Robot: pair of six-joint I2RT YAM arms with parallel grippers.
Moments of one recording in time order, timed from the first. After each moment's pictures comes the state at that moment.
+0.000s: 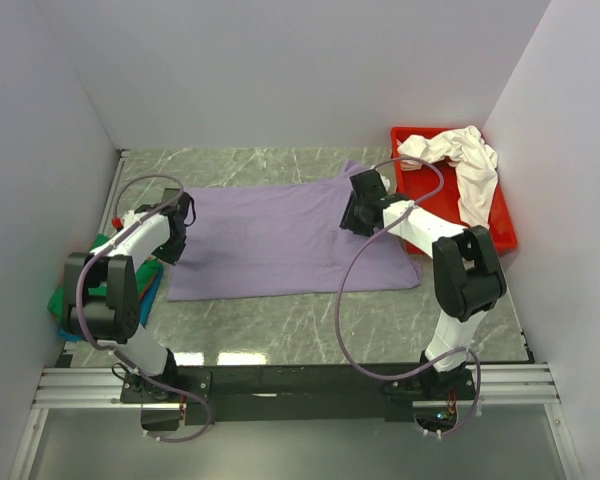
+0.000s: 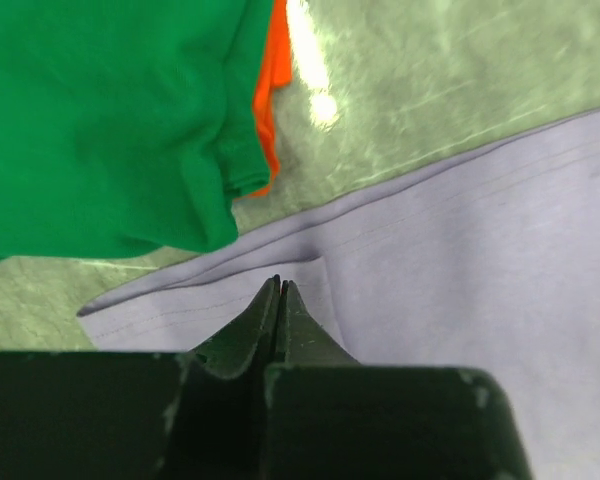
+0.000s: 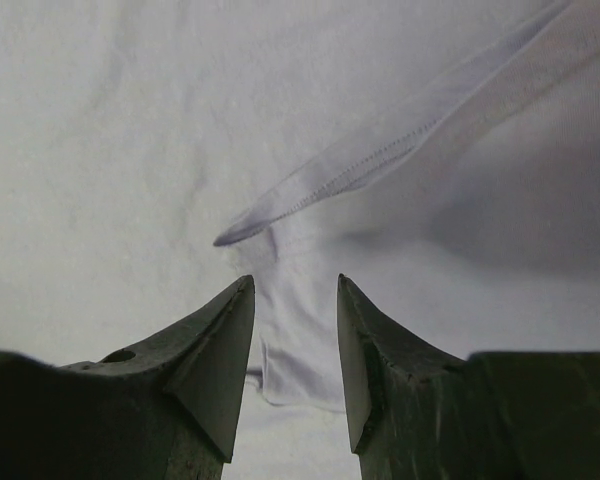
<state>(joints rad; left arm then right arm) -0.08 1.61 1.05 -0.78 -0.53 -1.32 0.38 1.79 1.23 -0.39 0.12 0.67</state>
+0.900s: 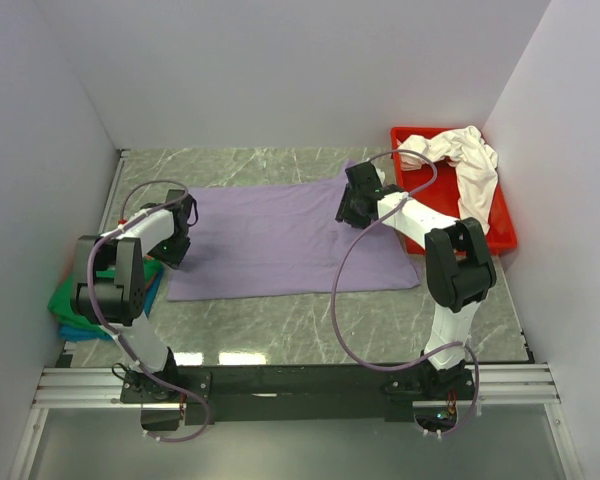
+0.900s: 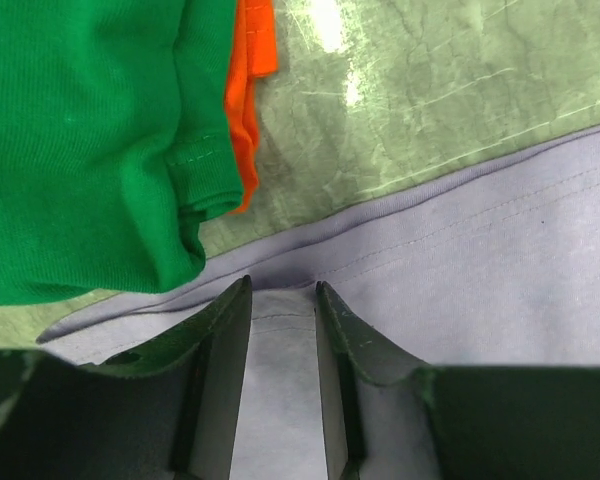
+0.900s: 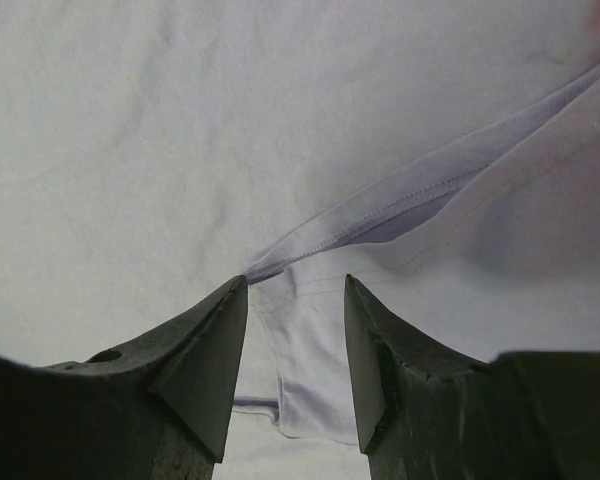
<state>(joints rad) -0.06 1.72 1.07 -0.75 -0.49 -1.30 0.38 1.88 1.35 -0.43 0.13 0.64</state>
